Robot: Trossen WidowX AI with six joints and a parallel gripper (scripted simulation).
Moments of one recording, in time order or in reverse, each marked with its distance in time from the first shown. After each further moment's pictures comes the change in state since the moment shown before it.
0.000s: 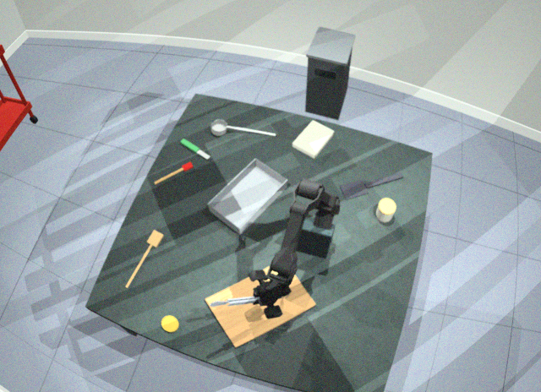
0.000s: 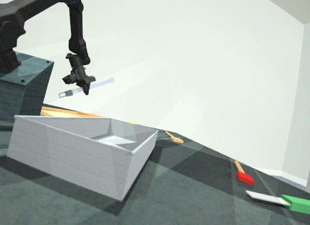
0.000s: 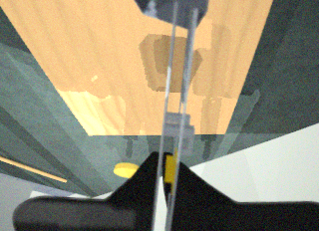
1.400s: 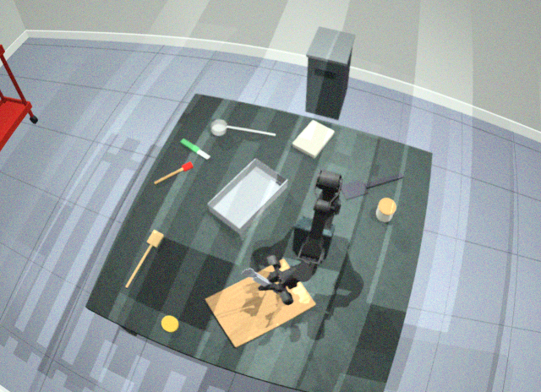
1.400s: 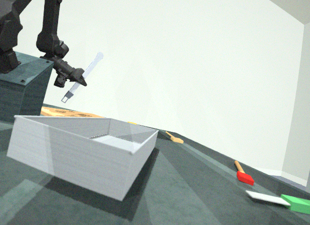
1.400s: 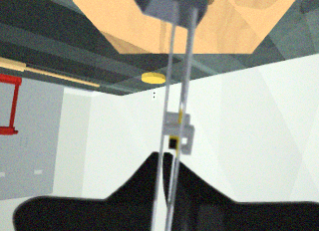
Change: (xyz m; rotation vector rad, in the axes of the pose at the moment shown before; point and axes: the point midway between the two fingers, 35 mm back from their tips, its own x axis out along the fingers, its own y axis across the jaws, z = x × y) arm -0.047 0.031 0.026 0.055 0.602 0.028
